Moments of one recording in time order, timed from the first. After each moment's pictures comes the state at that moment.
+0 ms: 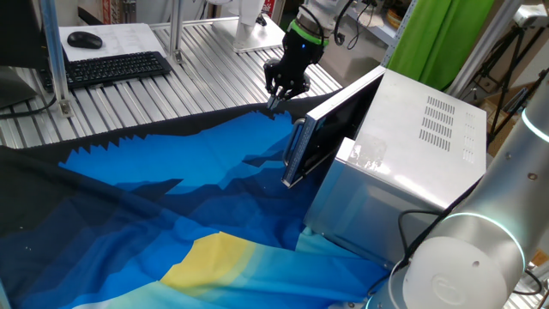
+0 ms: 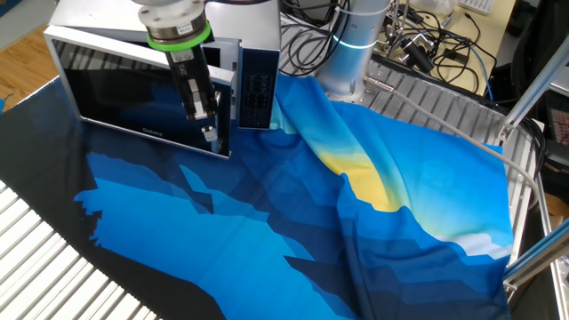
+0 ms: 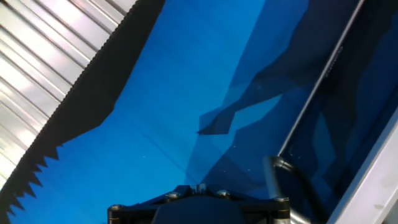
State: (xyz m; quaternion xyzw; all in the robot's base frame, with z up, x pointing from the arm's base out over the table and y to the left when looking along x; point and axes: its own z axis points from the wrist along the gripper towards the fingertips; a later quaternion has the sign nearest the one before) arm 0.540 -0.067 0.212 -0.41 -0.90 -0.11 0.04
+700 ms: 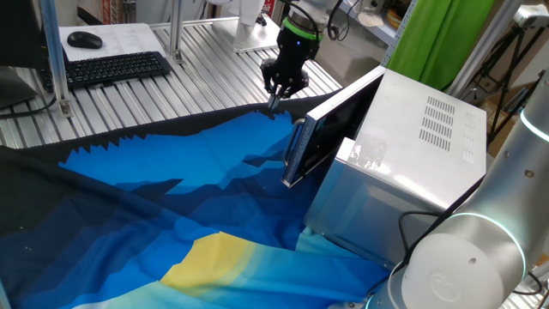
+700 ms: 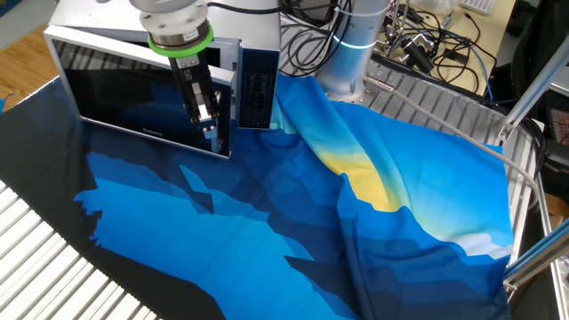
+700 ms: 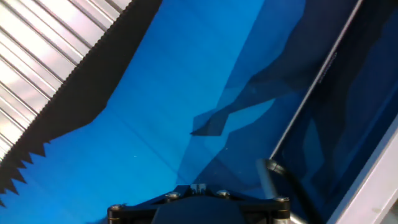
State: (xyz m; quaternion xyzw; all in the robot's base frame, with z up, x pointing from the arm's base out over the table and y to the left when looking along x) arm 0.537 -0.073 0.219 -0.34 -0.94 -0.06 0.05
